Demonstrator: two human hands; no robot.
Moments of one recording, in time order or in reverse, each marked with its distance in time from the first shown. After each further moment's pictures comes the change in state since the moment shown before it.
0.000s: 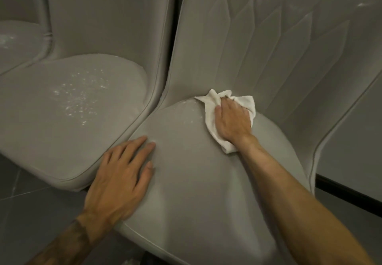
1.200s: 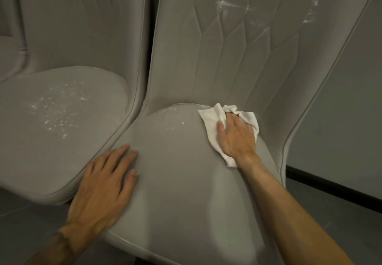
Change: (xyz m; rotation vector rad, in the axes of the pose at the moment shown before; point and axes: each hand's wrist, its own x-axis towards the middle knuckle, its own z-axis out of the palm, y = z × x) left_hand 0.000 0.006 -0.009 0.001 -0.022 -0.002; right_hand -0.041 0.057 -0.013 -0.050 0.063 0.097
